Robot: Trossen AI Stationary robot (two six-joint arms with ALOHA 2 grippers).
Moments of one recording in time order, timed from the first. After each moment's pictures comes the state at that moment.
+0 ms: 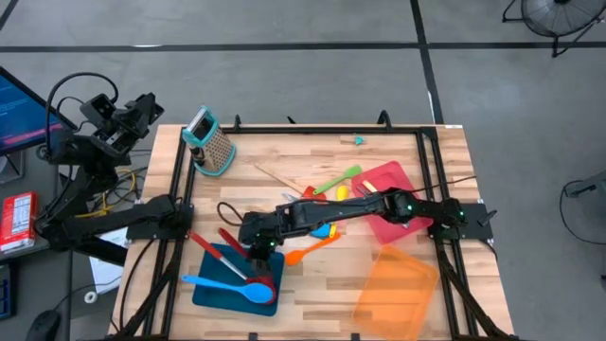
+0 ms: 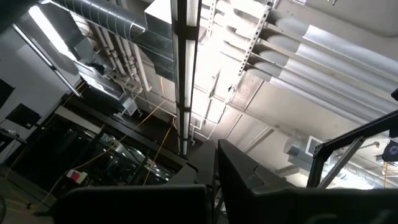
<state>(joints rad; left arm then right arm) 0.55 0.53 0.95 0.32 0.11 -0.76 0.18 2.49 2.35 -0.64 -0.23 0.34</state>
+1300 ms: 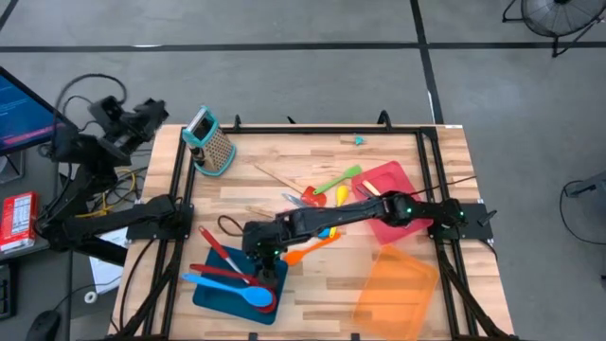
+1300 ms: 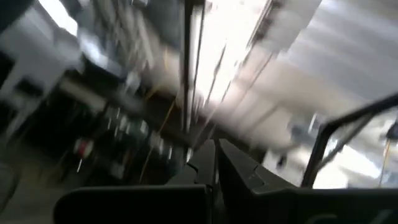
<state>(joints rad) 0.55 0.53 0.95 0.20 0.19 -0.76 0.20 2.48 2.35 -0.71 -0.29 0.25</state>
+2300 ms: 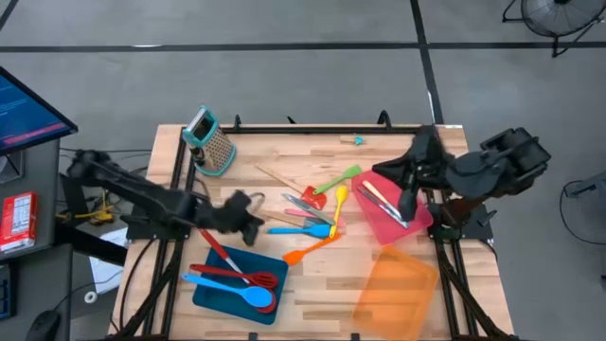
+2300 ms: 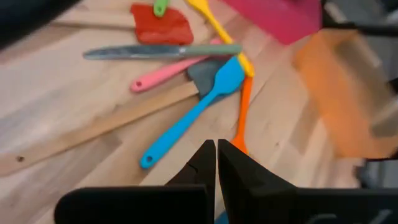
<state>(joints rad) -0.33 1.15 0.68 -0.30 -0.43 -1.04 0.49 1.55 2.35 -1.41 0.76 0.52</state>
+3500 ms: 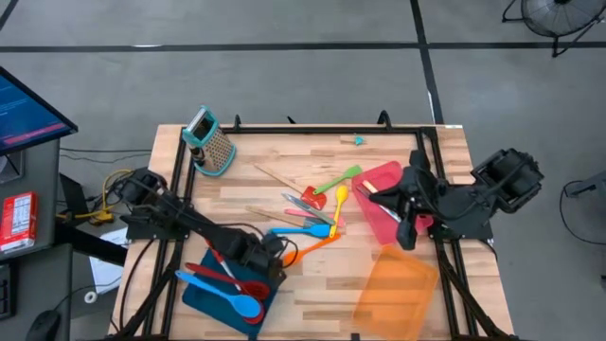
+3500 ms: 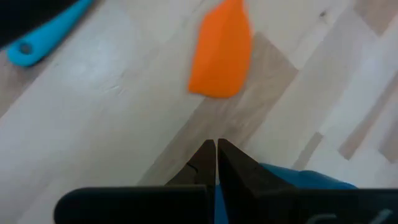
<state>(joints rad) -0.48 1.75 1.05 -0.49 -0.21 -1.15 0.62 1.61 2.35 -1.47 0.73 0.62</state>
